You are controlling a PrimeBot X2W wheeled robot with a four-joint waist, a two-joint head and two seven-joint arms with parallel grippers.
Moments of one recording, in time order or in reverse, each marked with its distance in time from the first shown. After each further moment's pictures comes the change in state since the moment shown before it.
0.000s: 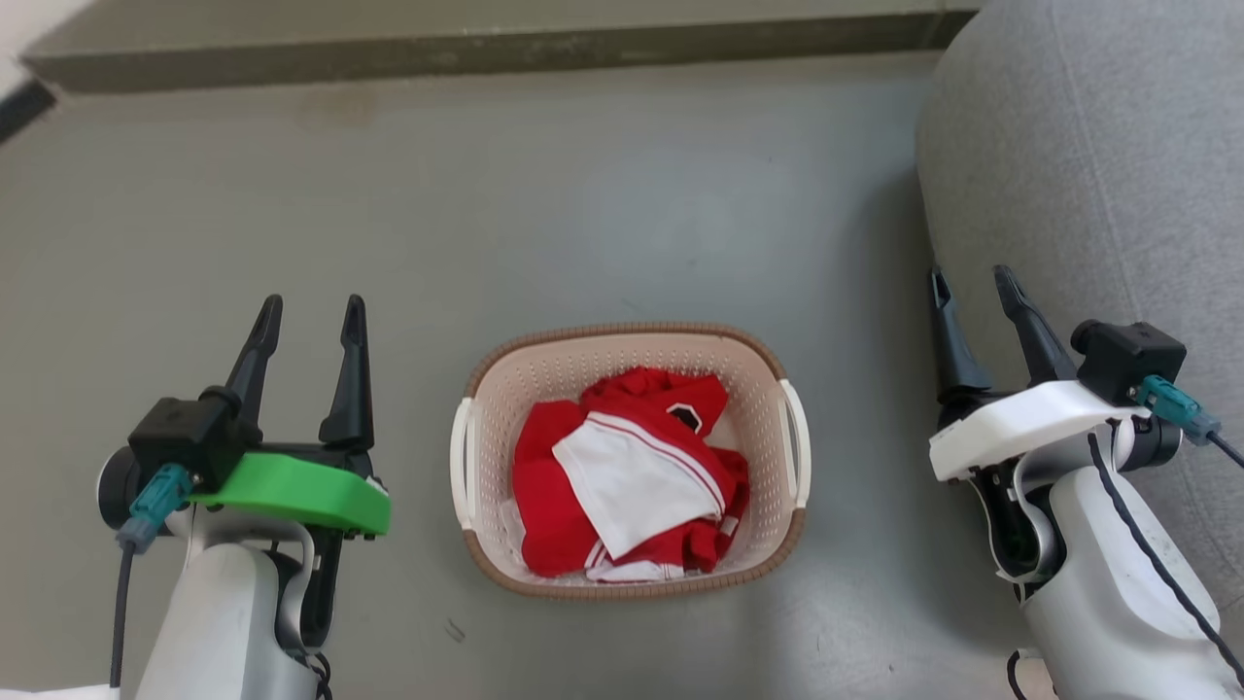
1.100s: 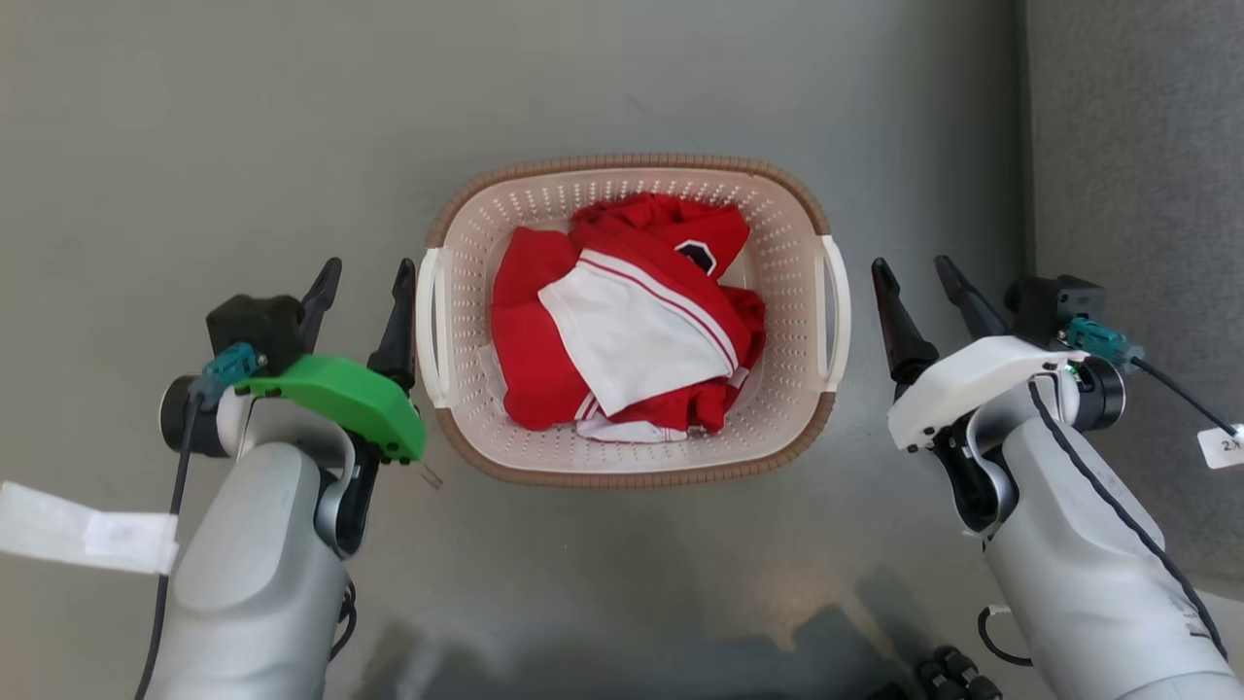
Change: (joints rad) left arm -0.294 -0.011 -0.139 0.453 -0.088 -0.004 0.005; right arm -0.200 0.028 0.060 0.330 0.002 0.046 -0.002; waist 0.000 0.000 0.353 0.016
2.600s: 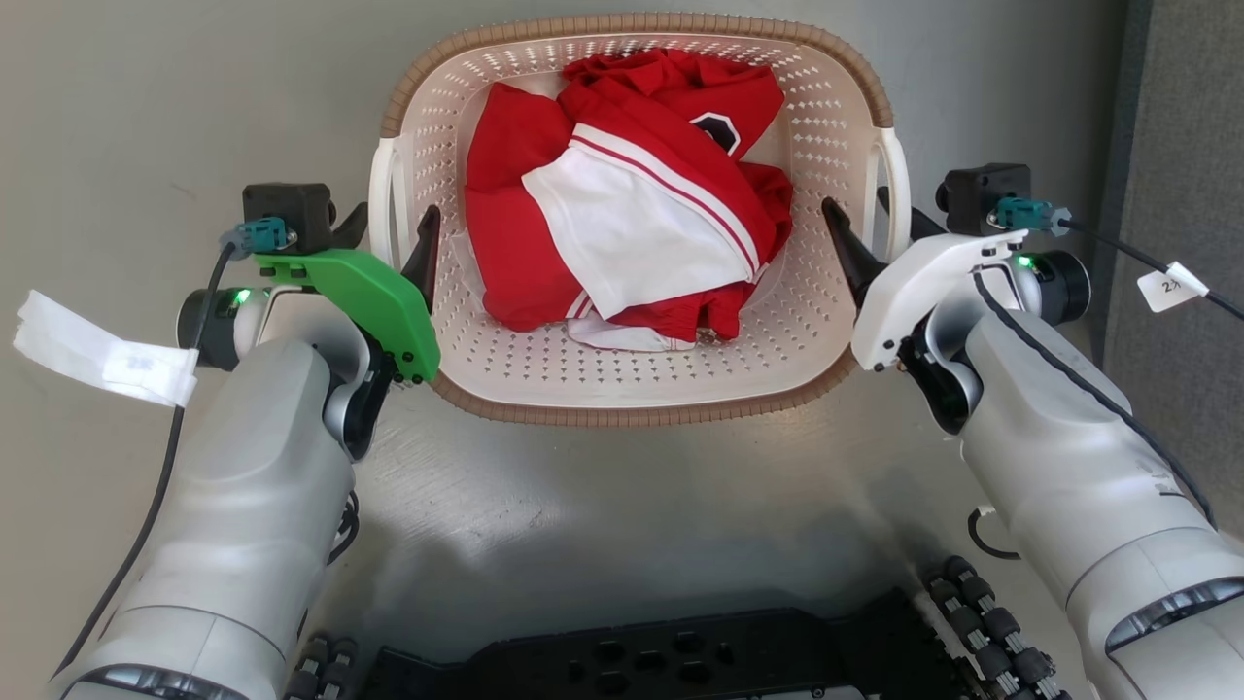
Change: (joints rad) left arm -0.299 -0.004 -0.217 0.313 -0.181 0.000 0.124; right arm -0.318 0.010 0.196 0.347 0.029 0.035 0.058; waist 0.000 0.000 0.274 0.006
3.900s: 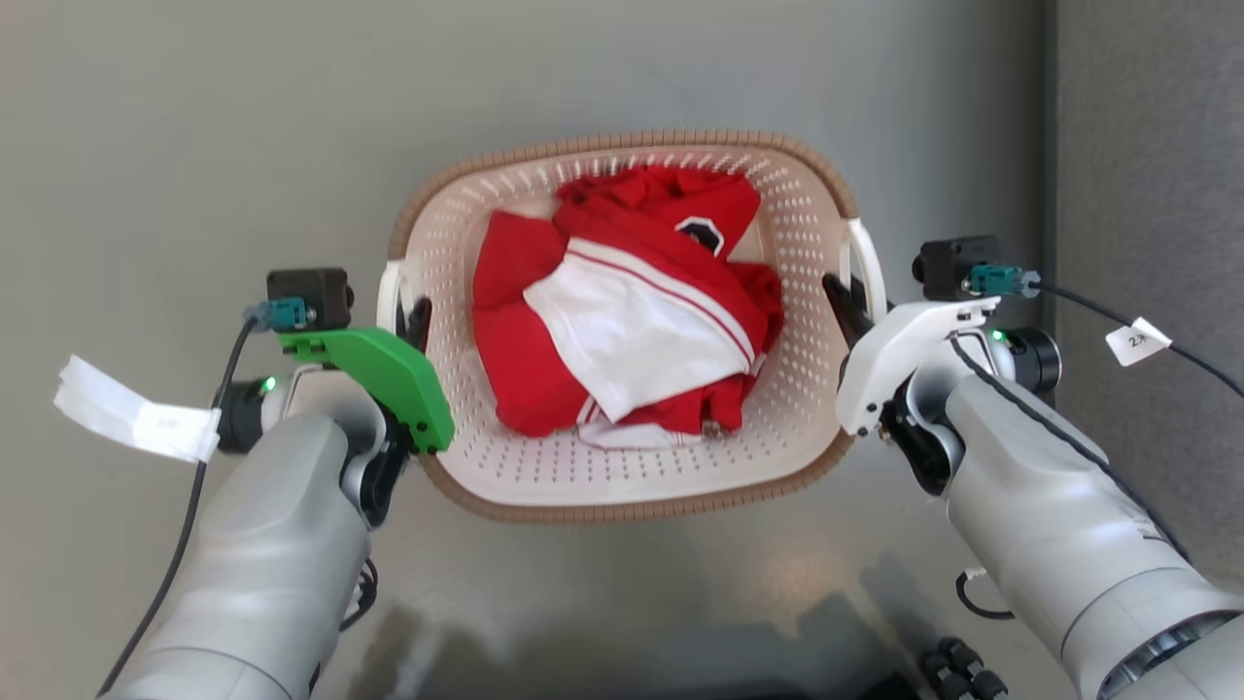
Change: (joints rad) left arm 0.059 -0.003 -0.147 0.081 -0.201 -0.005 -0.013; right arm 0.055 -0.002 0.199 0.032 0.226 -0.002 -0.005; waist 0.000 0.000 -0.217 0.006
